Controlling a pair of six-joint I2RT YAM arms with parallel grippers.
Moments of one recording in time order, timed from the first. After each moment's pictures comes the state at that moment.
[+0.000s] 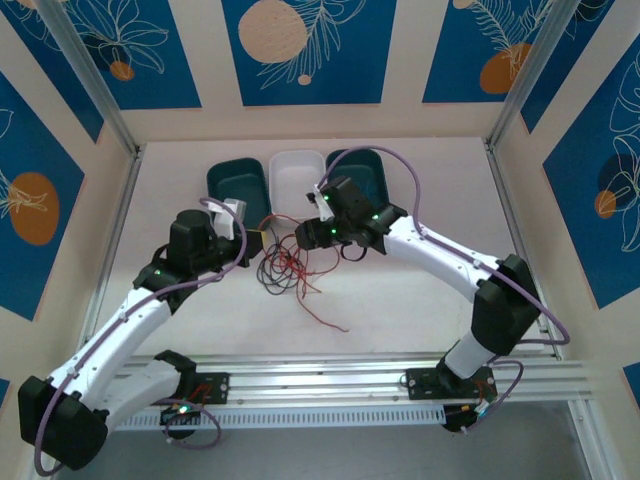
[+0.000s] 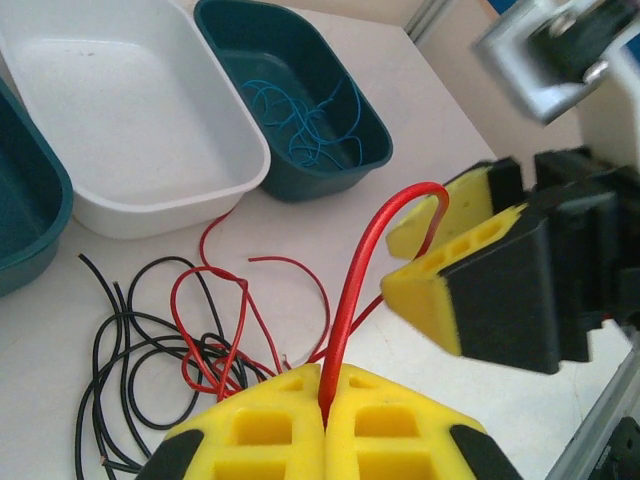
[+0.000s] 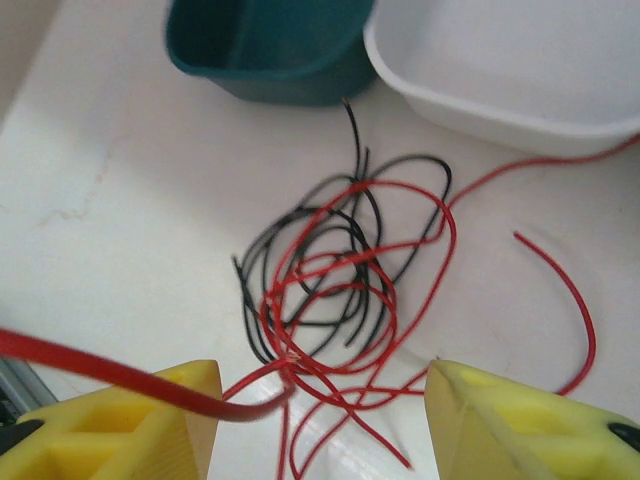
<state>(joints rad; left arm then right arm) -0.43 0.94 0.76 -0.28 0.36 -0.37 0.75 1.57 1.29 -0.53 -0.17 0.39</state>
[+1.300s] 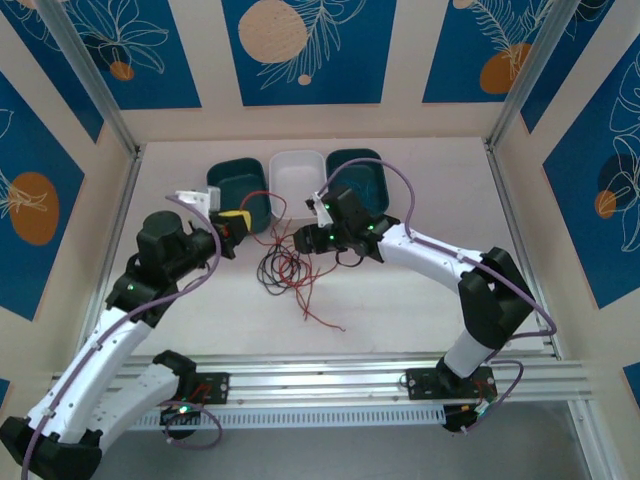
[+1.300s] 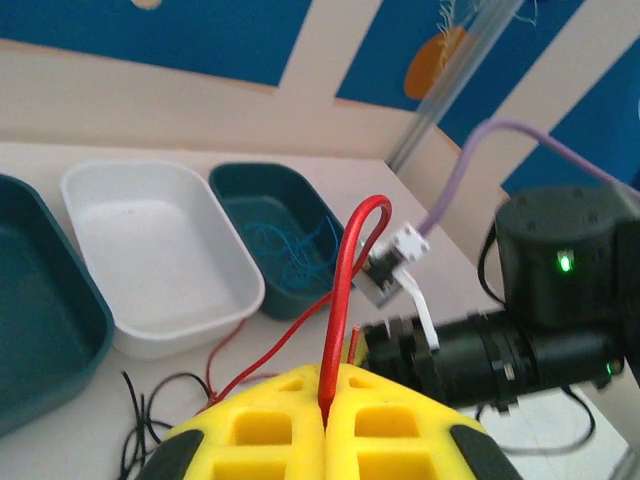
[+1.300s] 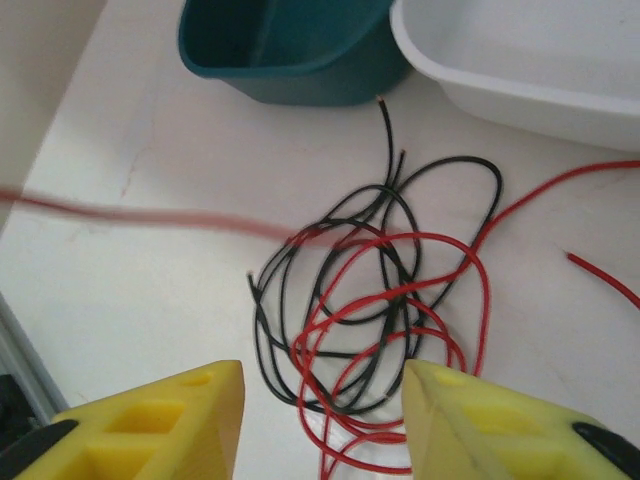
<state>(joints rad) -0.43 0.81 0.88 -0.29 0.24 -0.40 0.73 1.61 1.14 -0.29 -0.25 0.46</state>
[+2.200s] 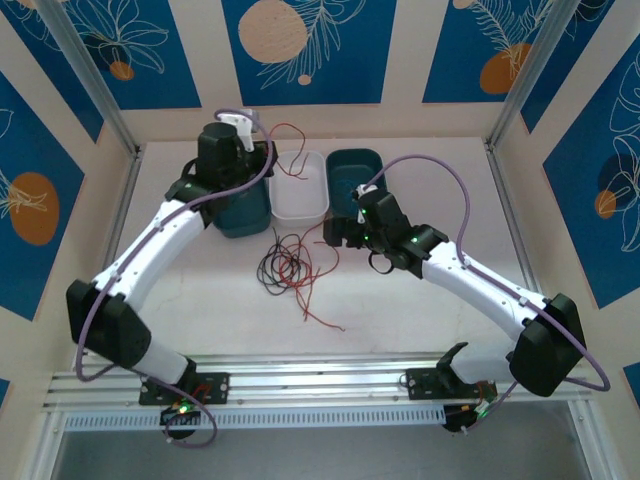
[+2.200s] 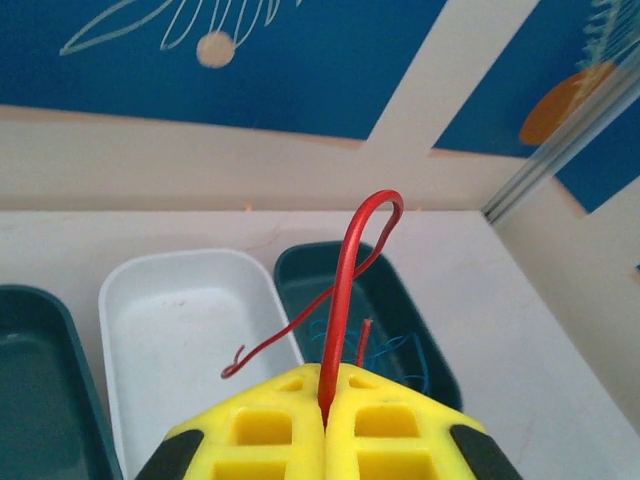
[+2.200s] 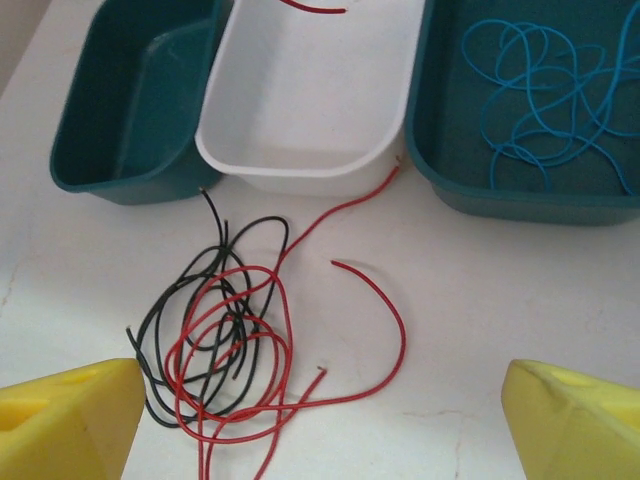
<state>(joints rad) -0.43 1.53 1.44 -0.26 0.08 -0.39 0.67 1.29 1.03 -0.45 0.09 0.50</state>
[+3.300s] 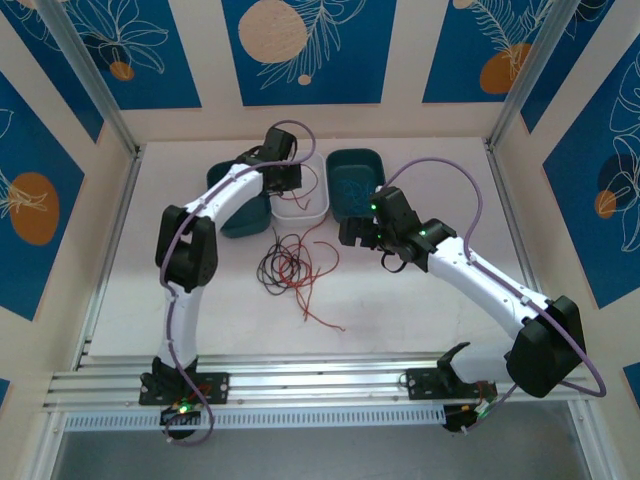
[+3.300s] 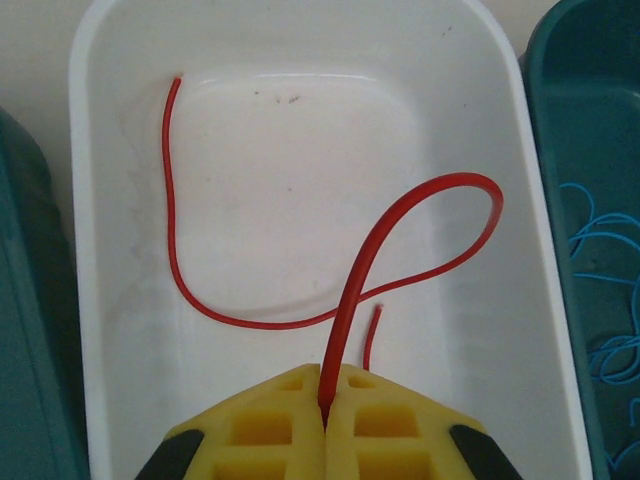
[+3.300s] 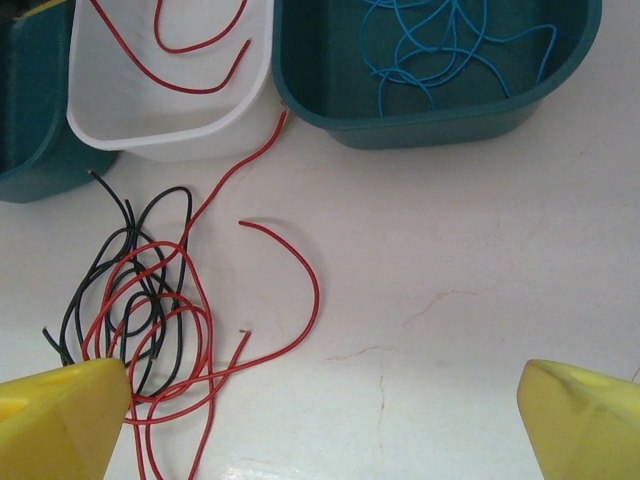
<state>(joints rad) -0.45 2.19 1.91 -0.65 -0.03 -0.44 0.59 1.30 1.04 -0.61 0.09 0.58</state>
